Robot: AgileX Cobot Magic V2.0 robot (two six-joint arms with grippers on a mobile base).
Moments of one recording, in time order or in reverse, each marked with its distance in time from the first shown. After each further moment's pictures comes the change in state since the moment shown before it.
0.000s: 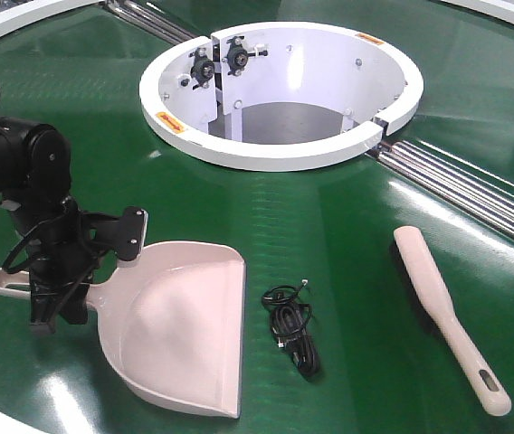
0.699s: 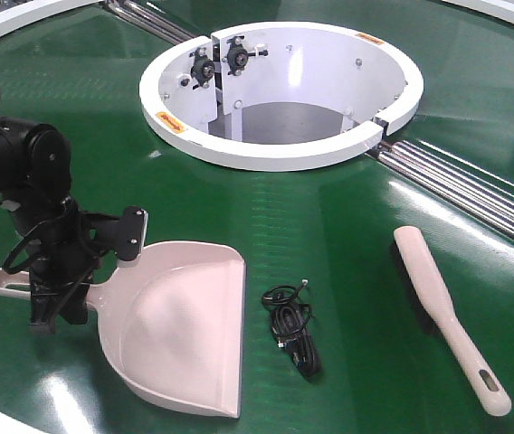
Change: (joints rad) left arm 0.000 0.000 0.000 0.000 -0.001 -0.002; right arm 0.137 0.303 -0.243 -0.062 0.278 -0.087
